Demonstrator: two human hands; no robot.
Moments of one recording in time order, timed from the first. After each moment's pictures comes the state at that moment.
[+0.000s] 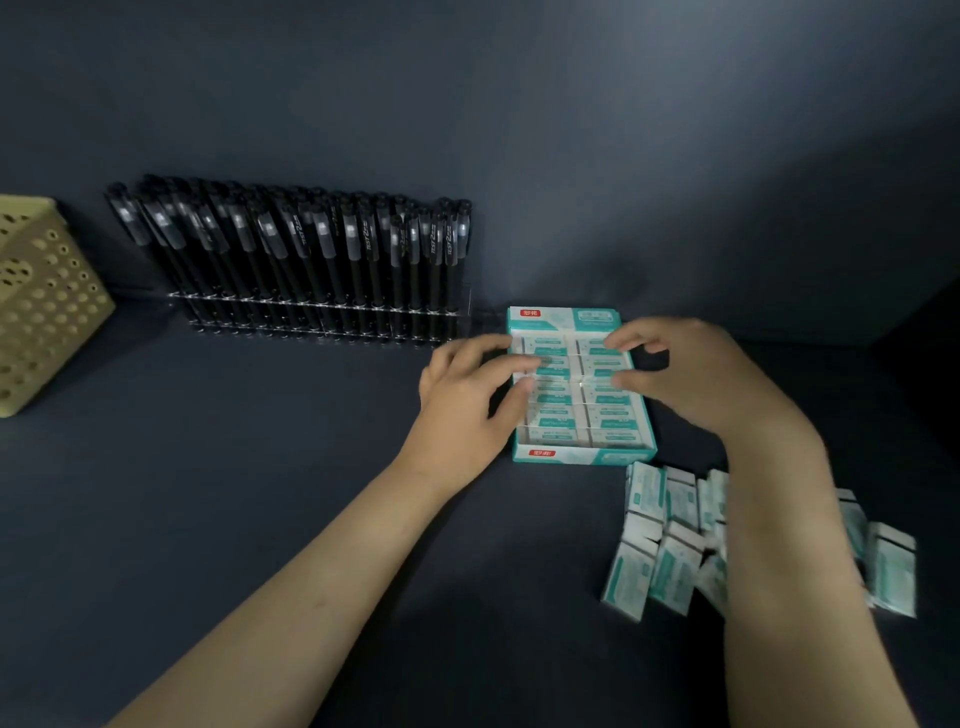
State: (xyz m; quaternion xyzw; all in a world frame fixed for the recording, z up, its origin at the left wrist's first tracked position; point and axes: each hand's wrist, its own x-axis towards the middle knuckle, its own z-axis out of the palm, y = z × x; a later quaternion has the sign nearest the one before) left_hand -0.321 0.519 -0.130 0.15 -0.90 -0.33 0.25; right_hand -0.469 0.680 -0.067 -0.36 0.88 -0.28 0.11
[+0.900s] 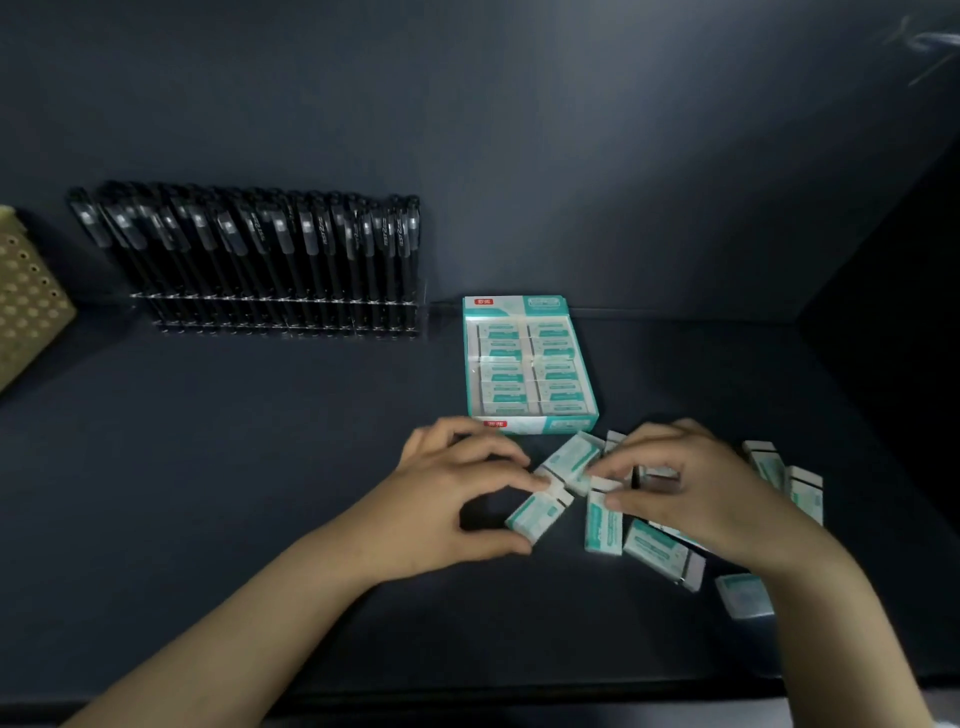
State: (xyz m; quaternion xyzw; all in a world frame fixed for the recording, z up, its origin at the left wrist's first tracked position) left_hand -0.257 0.553 -0.136 -0.08 -0.95 -0.27 0.12; right_hand -0.396 0.778 -0.088 -0.39 0.85 -0.31 0.19
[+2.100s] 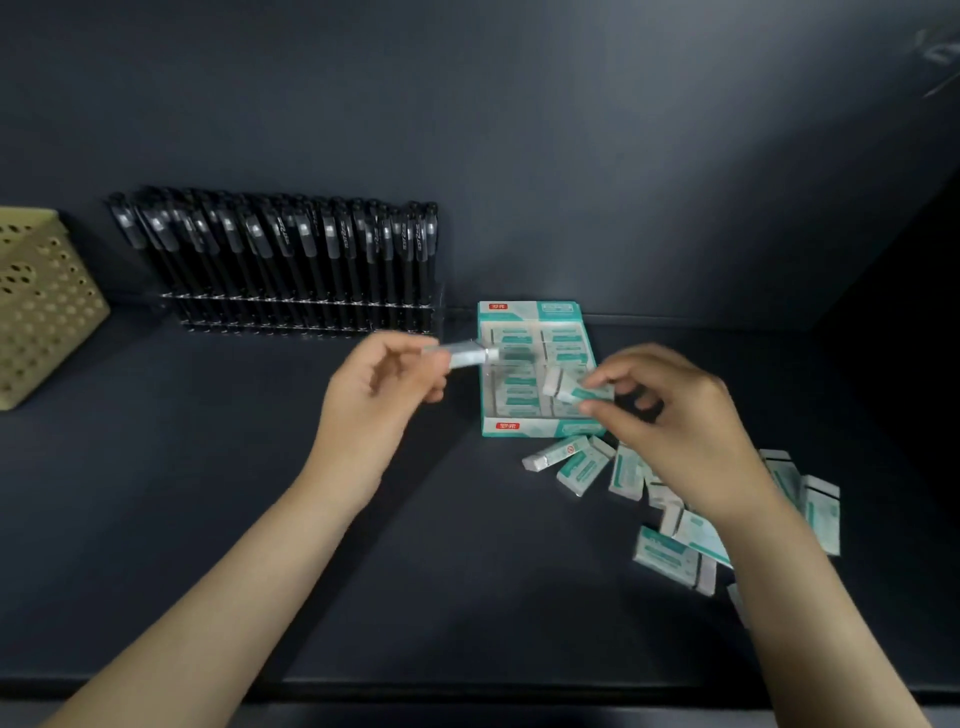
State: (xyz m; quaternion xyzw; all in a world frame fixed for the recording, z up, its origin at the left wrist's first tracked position) left_hand -0.263 0.530 -0.091 0.19 -0.64 -0.68 0.31; right_hand -0.398 0.733 -0.074 -0.42 0.81 -0.42 -0.01
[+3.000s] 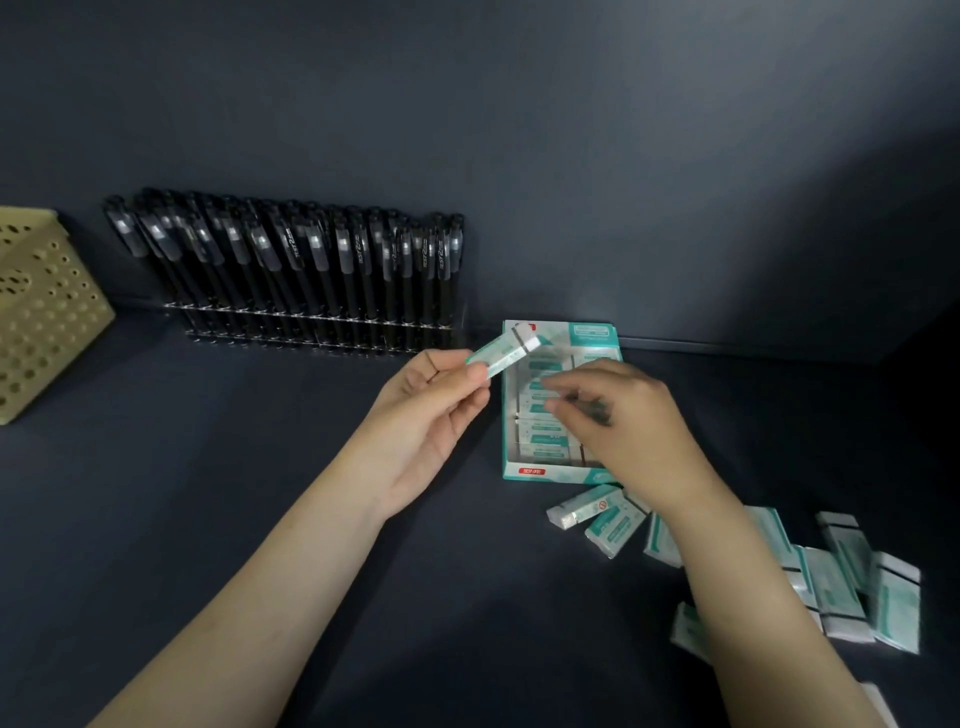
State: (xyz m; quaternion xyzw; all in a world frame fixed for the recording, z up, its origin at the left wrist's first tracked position) left_hand -0.306 0.511 -0.094 0.18 -0.41 -0.88 0.18; right_hand -0.435 0.665 -0.104 -0.44 0.81 -0.39 0.03
